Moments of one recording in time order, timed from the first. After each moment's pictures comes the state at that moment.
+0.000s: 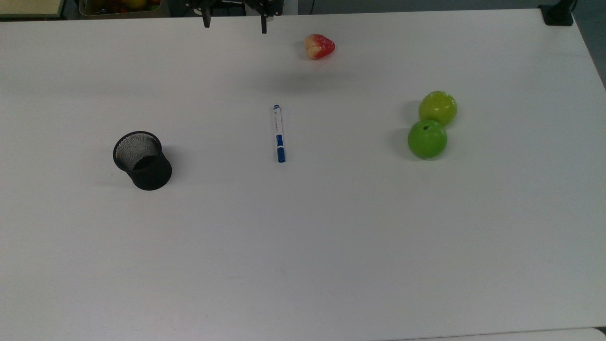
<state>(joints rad) 0.06 0.06 0.00 -1.58 -0.05 1.64 0.08</state>
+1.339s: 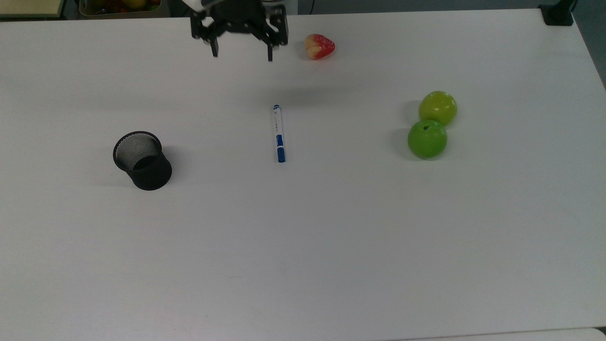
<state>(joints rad) 0.07 0.12 0.01 -1.64 -0.05 1.77 0.07</state>
